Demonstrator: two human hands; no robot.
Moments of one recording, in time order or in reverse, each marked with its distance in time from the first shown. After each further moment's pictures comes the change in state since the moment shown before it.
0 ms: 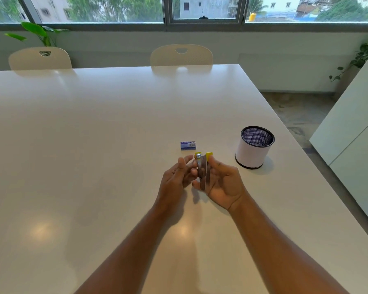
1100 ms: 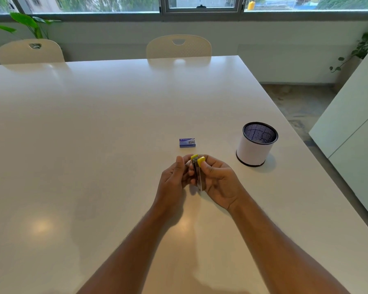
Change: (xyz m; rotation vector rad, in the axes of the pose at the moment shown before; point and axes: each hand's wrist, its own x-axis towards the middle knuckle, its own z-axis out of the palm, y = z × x) left_hand -0.002 0.005 0.006 -0.039 0.010 0.010; right_hand 0.002 0.004 0.004 -0.193 0.005 -0.098
